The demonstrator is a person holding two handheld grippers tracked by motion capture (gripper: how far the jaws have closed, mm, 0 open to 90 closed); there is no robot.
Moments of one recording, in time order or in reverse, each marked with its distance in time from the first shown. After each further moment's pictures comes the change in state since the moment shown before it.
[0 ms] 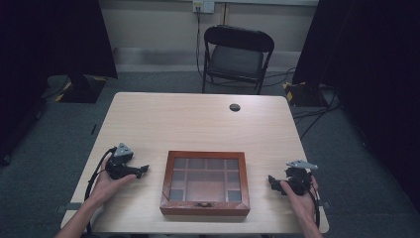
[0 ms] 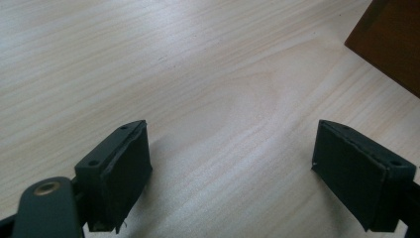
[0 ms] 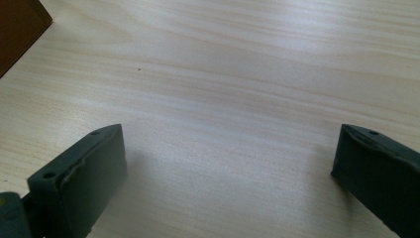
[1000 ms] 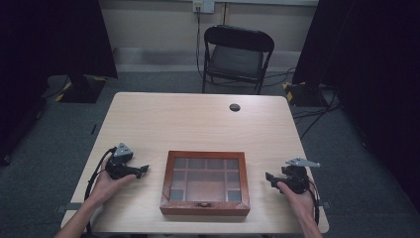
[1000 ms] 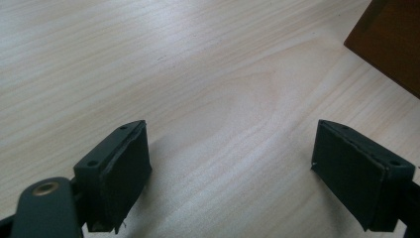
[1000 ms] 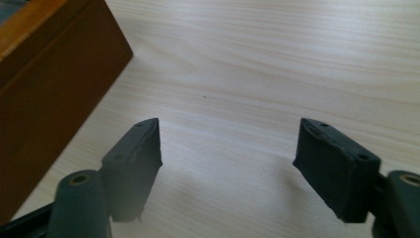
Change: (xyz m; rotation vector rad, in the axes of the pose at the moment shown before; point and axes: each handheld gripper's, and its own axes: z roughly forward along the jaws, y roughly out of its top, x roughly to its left) left arm 0.000 0.000 0.000 -0.002 -0.003 -0.006; right arm 0.011 0.014 -0.017 -0.044 0.156 0.018
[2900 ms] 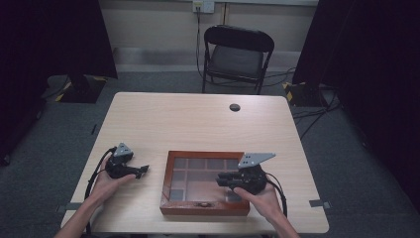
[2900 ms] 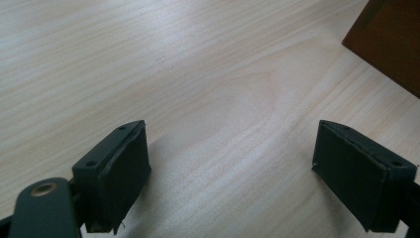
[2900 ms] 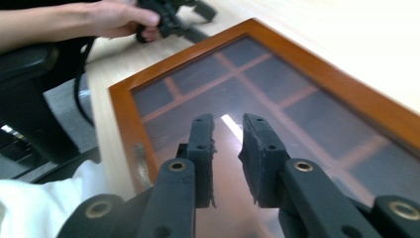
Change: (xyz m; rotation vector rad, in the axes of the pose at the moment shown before) left arm 0.002 0.000 0.000 0.003 -0.011 0.013; right arm 0.142 0.059 -0.008 -0.021 0.620 -0.351
